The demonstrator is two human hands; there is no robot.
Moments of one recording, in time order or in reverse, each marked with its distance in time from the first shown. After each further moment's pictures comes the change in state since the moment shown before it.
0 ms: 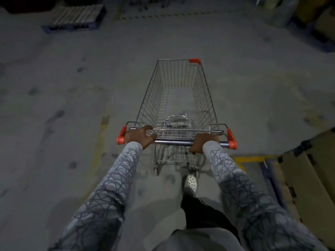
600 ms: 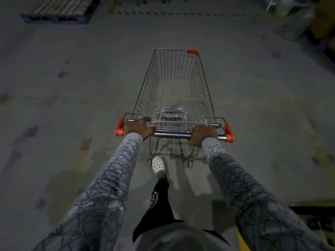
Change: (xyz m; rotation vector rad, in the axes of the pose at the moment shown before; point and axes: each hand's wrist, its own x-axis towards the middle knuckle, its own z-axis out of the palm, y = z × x) left_hand 0.452 0.107 -0.109 0.012 -0.018 -0.024; right_hand 0.384 0.029 -0.269 -0.080 0.175 -0.029
